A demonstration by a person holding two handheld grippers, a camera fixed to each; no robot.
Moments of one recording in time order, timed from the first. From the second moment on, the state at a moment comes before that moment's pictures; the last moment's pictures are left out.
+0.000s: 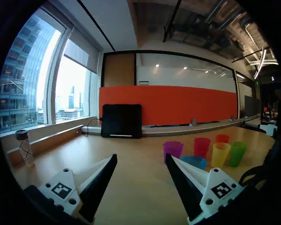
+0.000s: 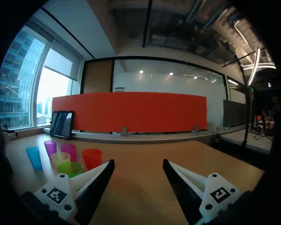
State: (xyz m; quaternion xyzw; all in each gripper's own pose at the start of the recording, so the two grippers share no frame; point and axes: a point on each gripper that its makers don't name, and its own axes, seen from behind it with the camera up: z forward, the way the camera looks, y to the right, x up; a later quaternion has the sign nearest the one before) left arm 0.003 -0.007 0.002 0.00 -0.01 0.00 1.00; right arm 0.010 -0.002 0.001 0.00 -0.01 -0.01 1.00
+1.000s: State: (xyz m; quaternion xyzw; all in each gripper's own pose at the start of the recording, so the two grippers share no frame) left arm 0.146 -0.015 0.032 -0.01 -0.02 0.00 1.00; right arm 0.137 -0.008 0.018 0.05 -0.03 0.02 1.00
